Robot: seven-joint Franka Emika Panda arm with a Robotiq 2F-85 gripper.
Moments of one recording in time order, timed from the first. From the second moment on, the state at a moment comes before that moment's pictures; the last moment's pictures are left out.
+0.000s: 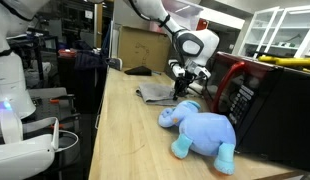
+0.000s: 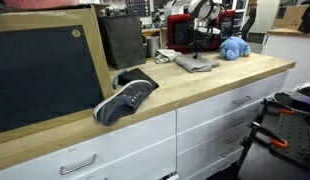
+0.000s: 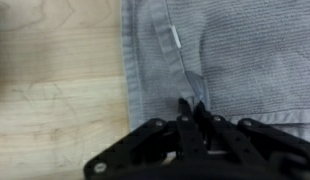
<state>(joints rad) -0.38 0.76 -0.08 -1.34 0.25 1.95 -0.13</state>
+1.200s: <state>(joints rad) -0.38 0.58 -0.08 -1.43 0.25 1.91 -0.14</state>
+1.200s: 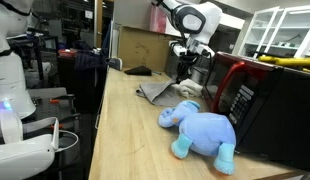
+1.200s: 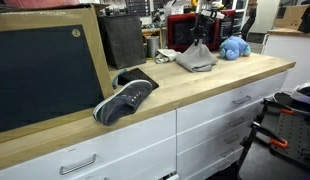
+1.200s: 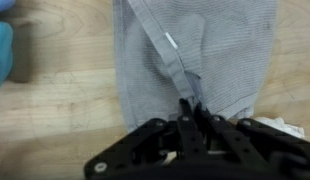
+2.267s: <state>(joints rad) -0.37 0.28 -0.08 -1.68 0.25 1.68 -0.43</state>
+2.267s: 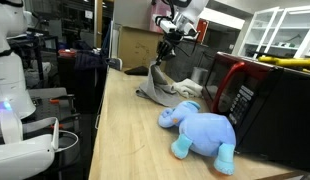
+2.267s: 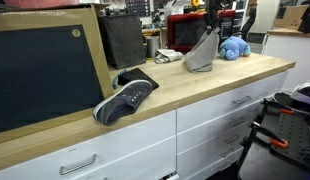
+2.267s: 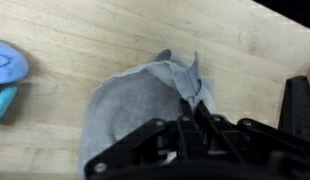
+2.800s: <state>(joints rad) -0.37 0.11 -0.17 -1.89 0.19 1.62 -0.76</state>
